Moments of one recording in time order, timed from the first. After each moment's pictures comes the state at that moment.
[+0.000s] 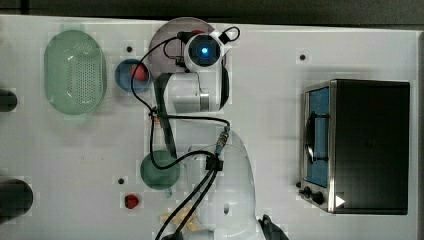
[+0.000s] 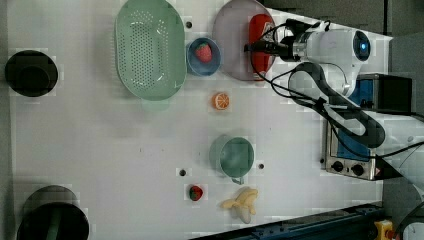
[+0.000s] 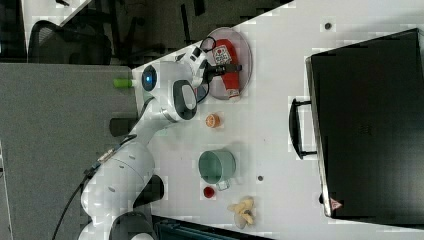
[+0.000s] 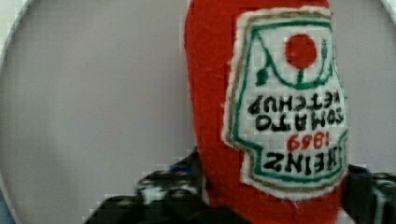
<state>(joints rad) -0.05 0.85 0.14 -1.63 -0.08 1.04 -0.65</state>
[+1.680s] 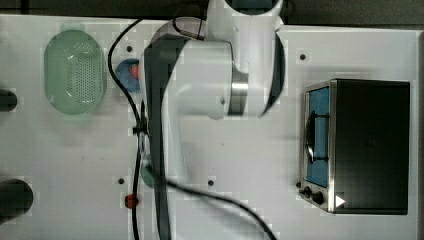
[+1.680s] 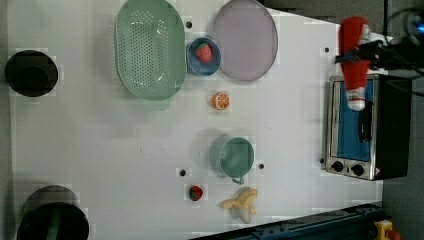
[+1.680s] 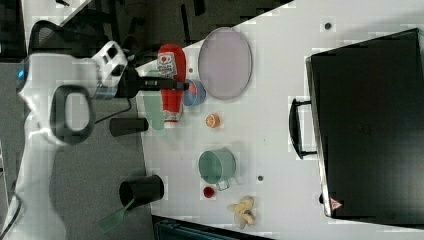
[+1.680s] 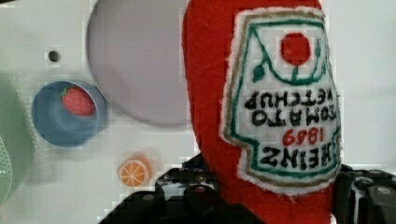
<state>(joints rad) -0.13 0.29 0.11 -1.62 0.02 0.31 -0.62</state>
